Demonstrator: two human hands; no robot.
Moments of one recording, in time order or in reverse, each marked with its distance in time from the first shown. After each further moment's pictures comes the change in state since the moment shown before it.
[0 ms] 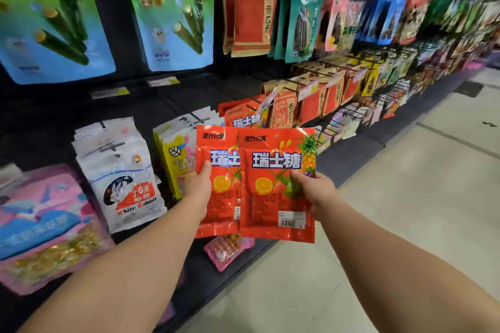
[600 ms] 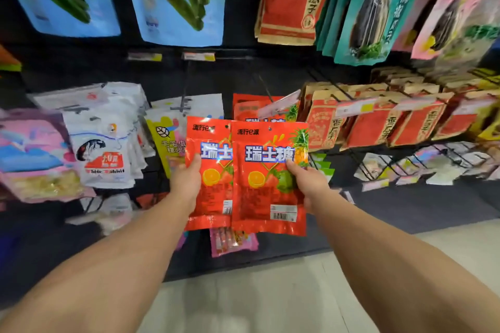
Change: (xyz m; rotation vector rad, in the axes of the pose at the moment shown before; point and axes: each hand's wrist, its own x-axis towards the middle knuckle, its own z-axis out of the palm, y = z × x) left_hand 0.030 -0.014 0.096 -0.147 0.524 -0.028; right_hand 0.176 -0.051 0.008 -0.232 -0.455 0.179
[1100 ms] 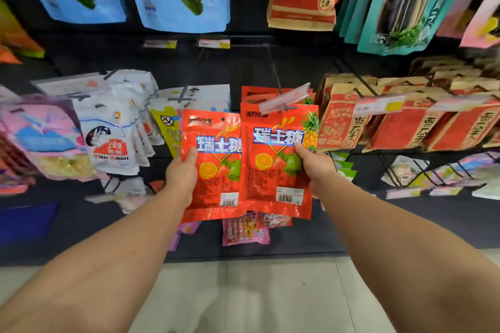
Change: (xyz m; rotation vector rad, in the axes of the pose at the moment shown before) left_hand 0.004 -0.004 0.007 0.006 0.147 -0.005; right_hand 0.084 -0.009 -0.002 -0.045 -0.073 -0.027
